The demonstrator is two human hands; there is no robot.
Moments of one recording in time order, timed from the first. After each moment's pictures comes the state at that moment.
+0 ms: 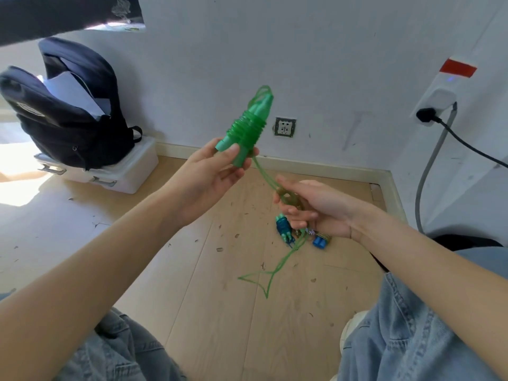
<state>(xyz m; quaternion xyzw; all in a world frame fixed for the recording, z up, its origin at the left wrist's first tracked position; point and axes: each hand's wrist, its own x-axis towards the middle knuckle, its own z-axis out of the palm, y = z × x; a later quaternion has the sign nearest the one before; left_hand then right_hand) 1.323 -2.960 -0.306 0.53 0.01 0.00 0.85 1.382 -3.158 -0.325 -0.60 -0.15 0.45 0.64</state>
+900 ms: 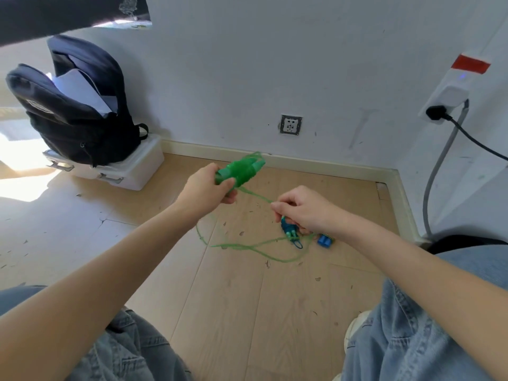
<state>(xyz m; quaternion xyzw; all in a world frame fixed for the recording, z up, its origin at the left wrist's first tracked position) 1.327 -2.953 -0.335 0.85 0.18 0.04 0.48 1.373 -3.138 -0.338 -0.87 -0.27 0.24 0.34</state>
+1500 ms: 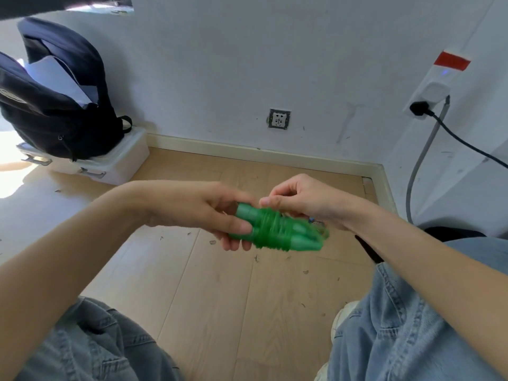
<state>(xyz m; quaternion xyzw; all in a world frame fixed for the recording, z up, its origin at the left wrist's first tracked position) 1.296 -2.956 -0.286 0.77 -0.18 -0.37 0.48 1.375 -3.157 -0.324 -0.80 -0.31 0.30 0.42</state>
